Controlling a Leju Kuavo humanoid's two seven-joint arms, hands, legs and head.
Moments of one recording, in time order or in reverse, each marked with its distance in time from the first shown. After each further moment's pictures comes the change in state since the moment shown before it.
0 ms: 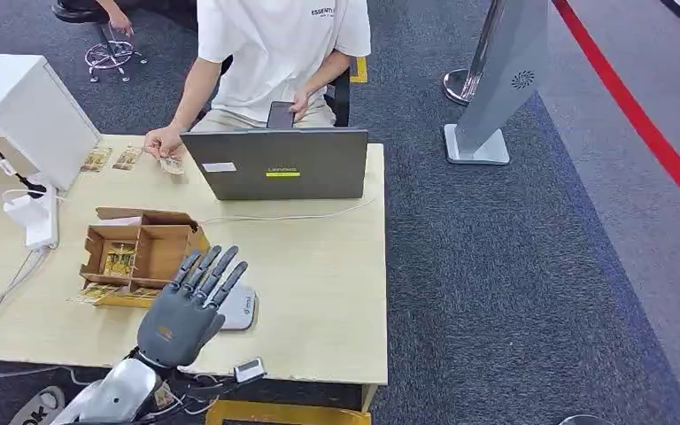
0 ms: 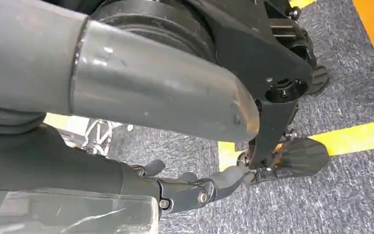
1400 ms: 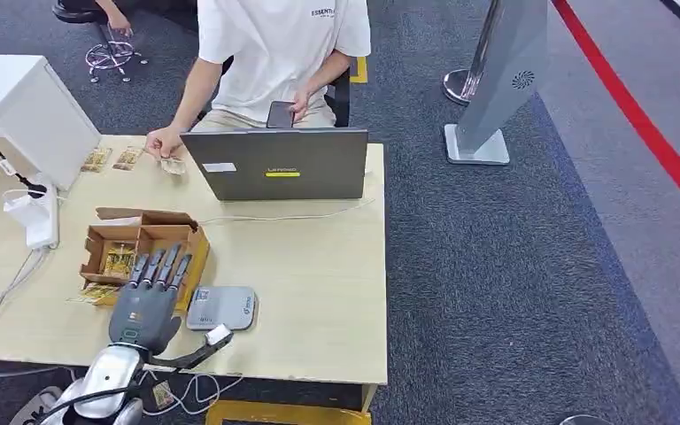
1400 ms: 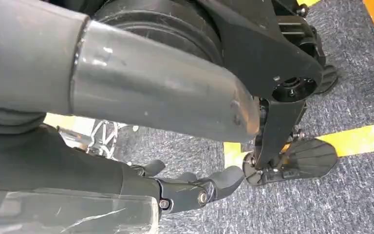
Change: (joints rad) left arm 0.004 -0.058 0.185 0.189 -0.013 -0.177 0.104; right arm -0.001 -0.003 0.039 0.000 -0.041 -0.007 0.016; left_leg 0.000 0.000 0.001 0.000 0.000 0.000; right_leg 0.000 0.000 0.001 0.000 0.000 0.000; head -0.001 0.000
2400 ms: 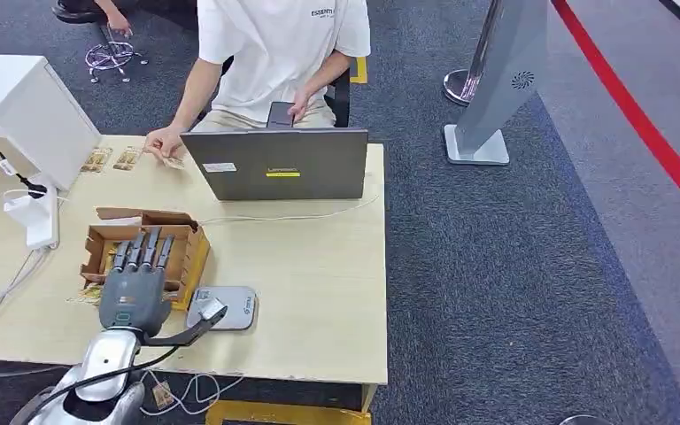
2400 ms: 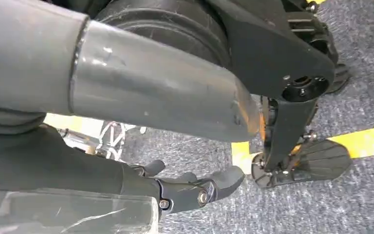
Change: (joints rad) left arm -0.065 -0.013 0.000 -0.023 0.000 -0.043 0.130; right arm -0.001 0.000 0.010 0.000 -0.008 -0.010 0.042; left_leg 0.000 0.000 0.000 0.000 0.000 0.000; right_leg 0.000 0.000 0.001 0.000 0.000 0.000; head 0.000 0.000
